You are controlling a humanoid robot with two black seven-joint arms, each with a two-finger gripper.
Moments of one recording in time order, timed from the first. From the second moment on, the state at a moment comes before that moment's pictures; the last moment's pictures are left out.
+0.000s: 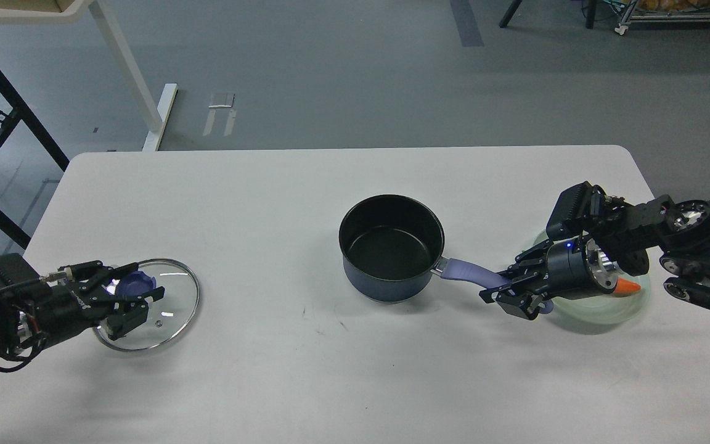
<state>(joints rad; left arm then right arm) -0.63 0.89 0.03 -1.00 1.74 0.49 -0.49 1.17 -0.76 -0.21 1.33 -1.83 0.25 0.49</state>
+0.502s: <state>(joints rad) -0.72 0.98 0.01 -1.20 1.58 0.38 -0.49 1.17 -0.76 -0.21 1.33 -1.83 0.24 0.49</state>
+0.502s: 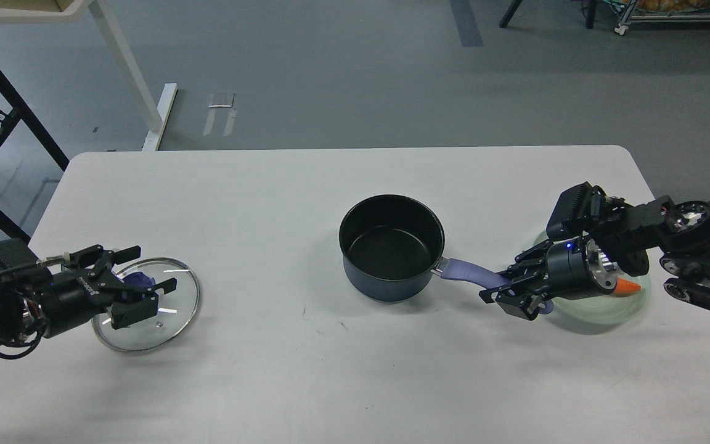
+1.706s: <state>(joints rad) -0.89 0.79 -0.15 -0.98 -0.05 -0.31 -0.49 1.13 -0.88 -0.04 1.28 -0.22 0.09 0.49</state>
